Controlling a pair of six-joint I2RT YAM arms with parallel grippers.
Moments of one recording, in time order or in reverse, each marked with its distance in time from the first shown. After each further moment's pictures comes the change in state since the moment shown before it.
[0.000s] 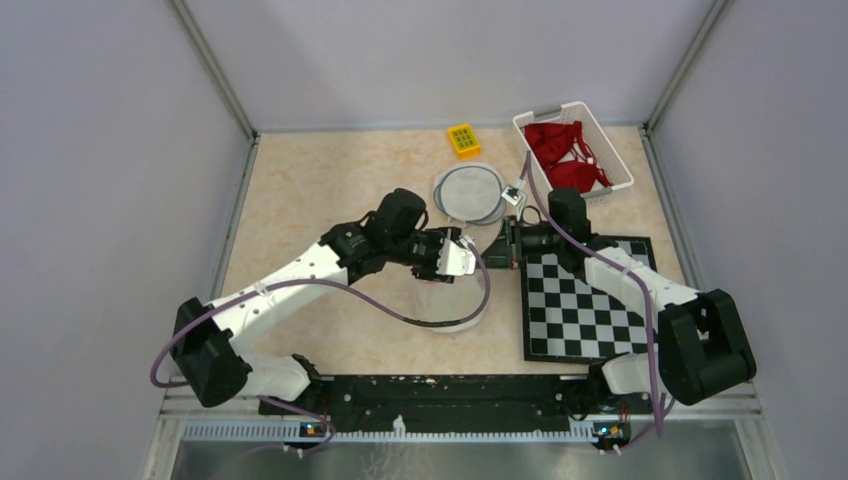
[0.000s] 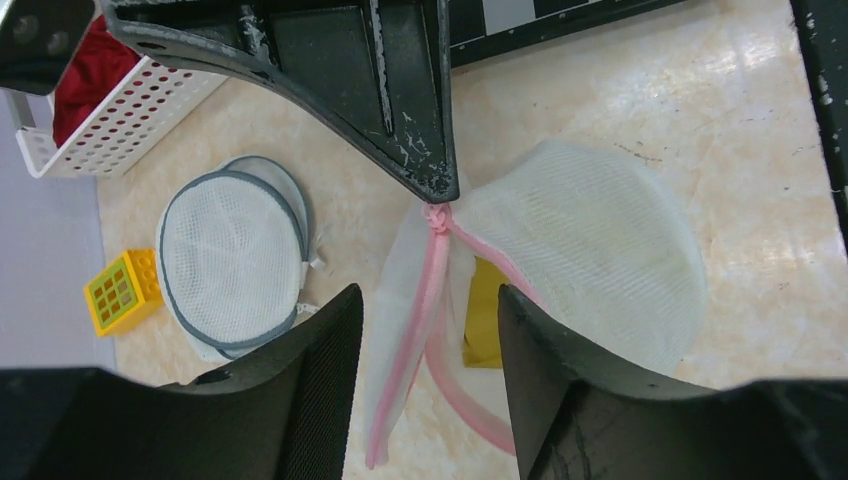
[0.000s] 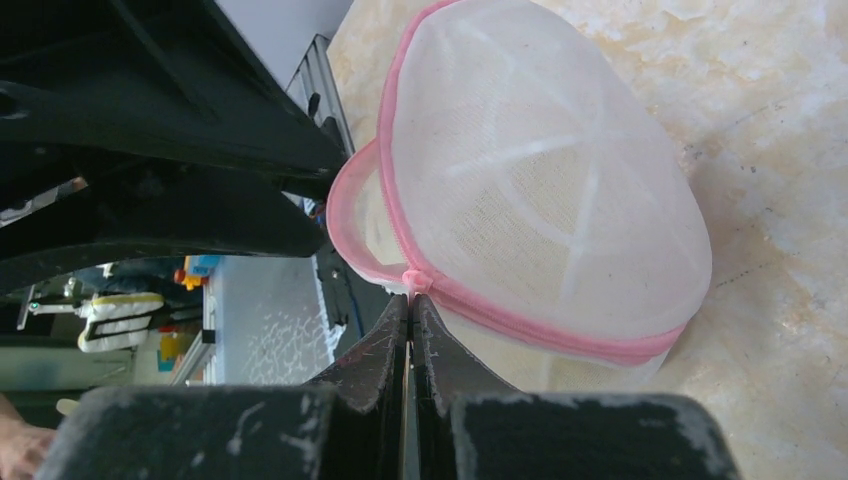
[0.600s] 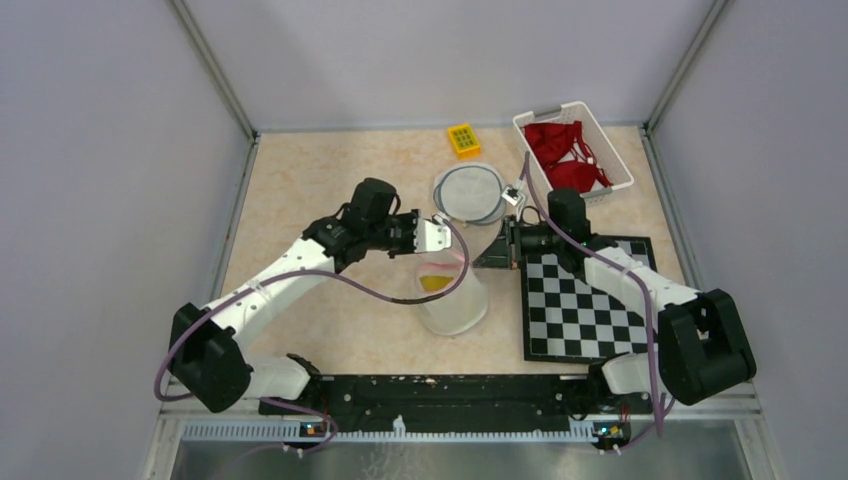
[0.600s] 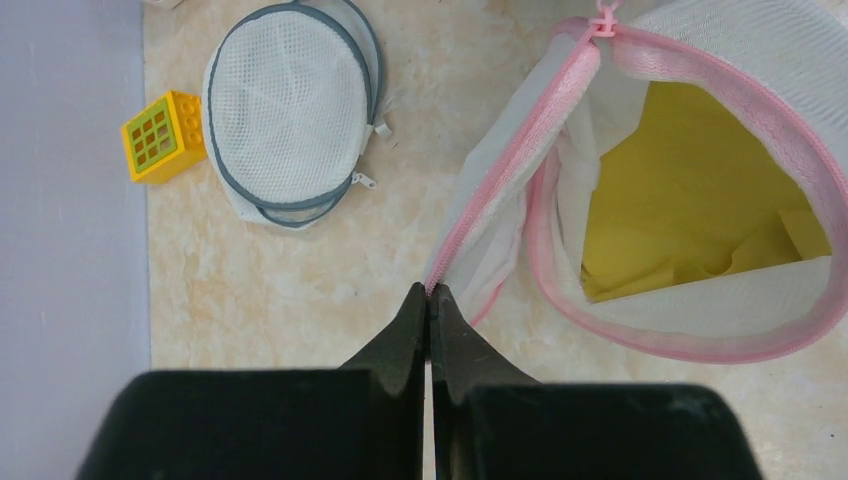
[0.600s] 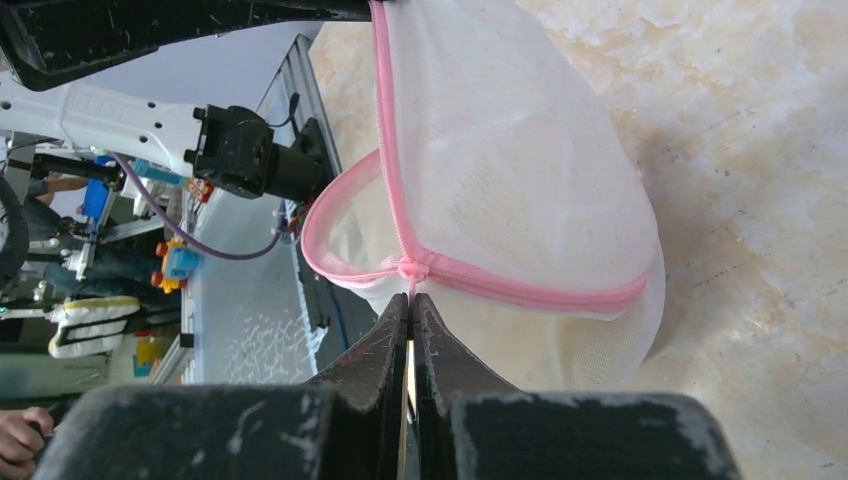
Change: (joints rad) left arm 0.178 0.000 -0.064 0.060 -0.094 0.024; right arm 0.003 0.000 0.000 -0.008 0.026 -0.037
